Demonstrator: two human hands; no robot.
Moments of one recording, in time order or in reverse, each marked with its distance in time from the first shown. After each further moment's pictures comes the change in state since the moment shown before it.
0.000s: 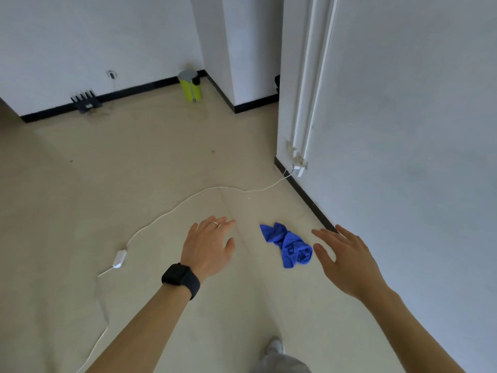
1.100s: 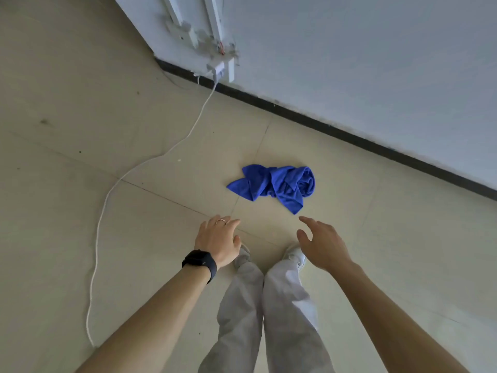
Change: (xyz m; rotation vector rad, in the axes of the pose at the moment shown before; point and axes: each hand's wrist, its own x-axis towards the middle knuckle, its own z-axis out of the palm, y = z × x) left_hand 0.538 -0.098 0.370 0.335 -0.783 0.575; right_hand 0.397 0.113 0.361 0.397 -0.332 0.993
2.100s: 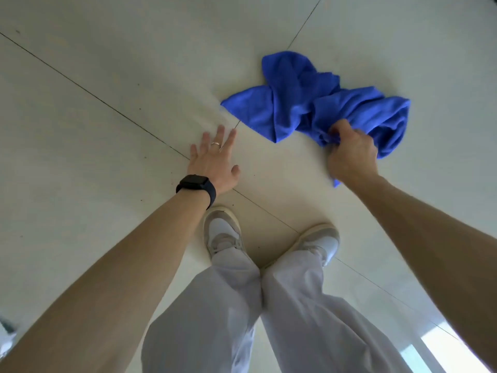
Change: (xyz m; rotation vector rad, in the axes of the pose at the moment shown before) left_hand 0.308 -0.086 0.321 -0.171 -0.056 -0.213; right_hand 0.382 0.091 0.219 -0.226 0.208 -0.080
